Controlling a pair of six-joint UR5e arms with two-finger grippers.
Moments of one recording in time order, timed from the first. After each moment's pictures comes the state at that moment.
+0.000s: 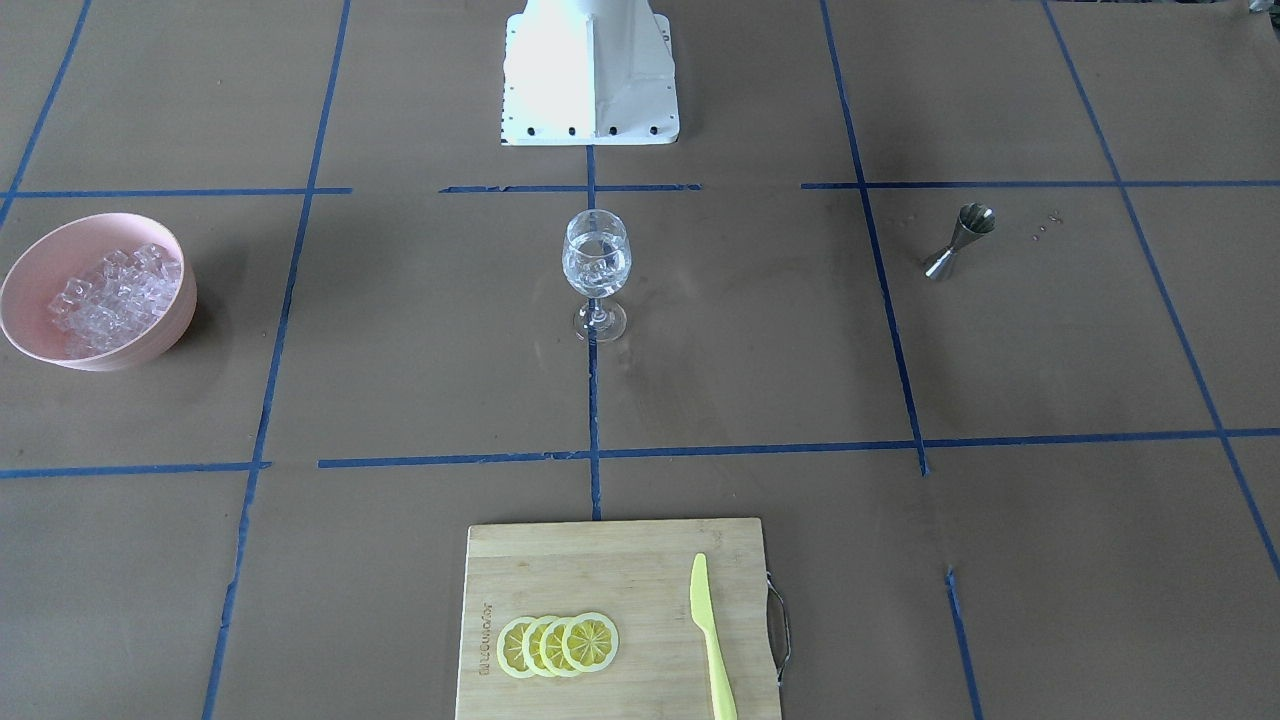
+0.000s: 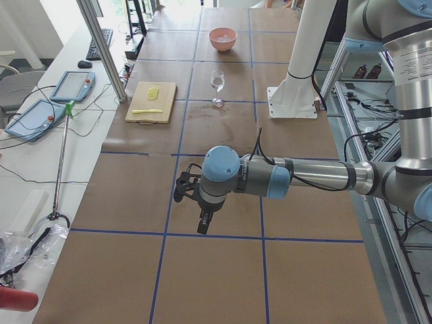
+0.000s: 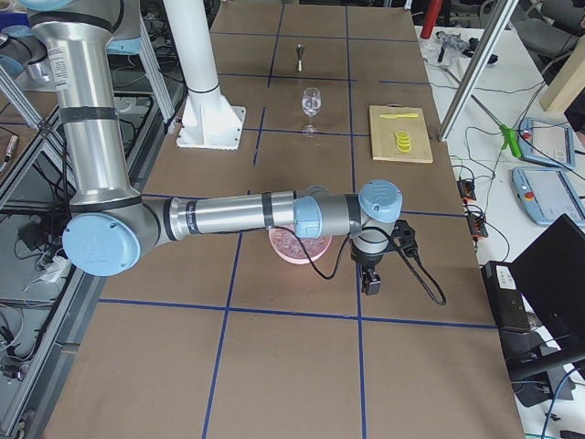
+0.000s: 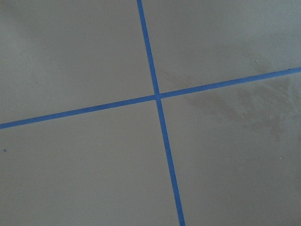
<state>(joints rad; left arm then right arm) -1.64 -1.32 -1.87 -1.71 -2.38 0.12 1.52 -1.44 1.58 -1.59 2.33 -0.12</state>
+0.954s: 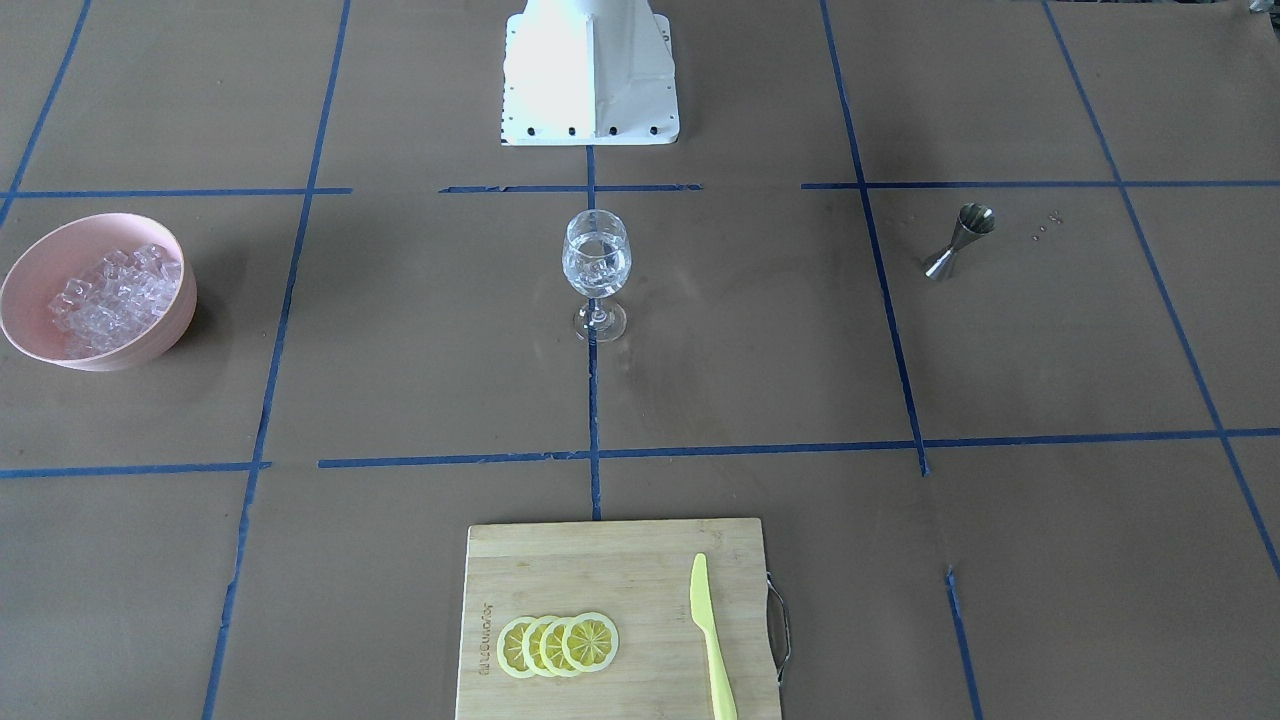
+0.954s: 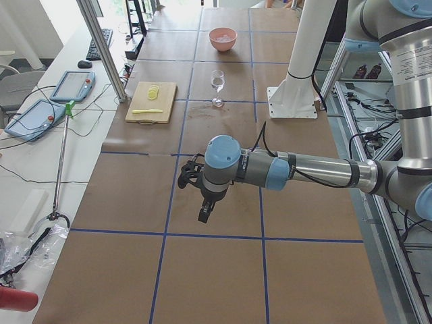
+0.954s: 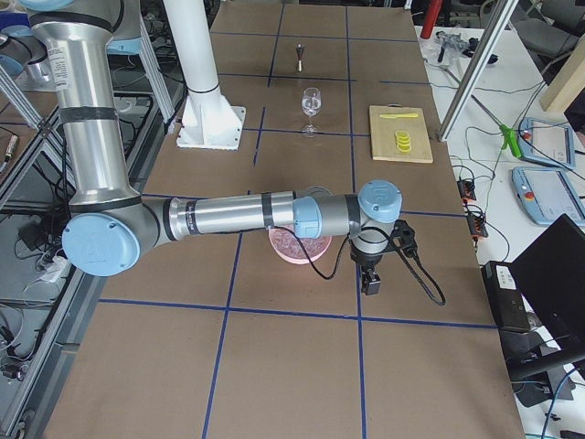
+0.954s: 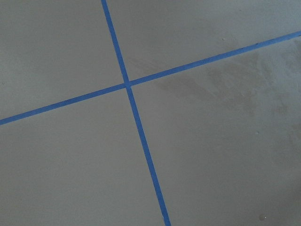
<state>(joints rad) -1.56 -1.33 -1.93 -1.63 -2.32 0.20 1.52 -1.44 1.58 -1.59 2.33 -0.12</state>
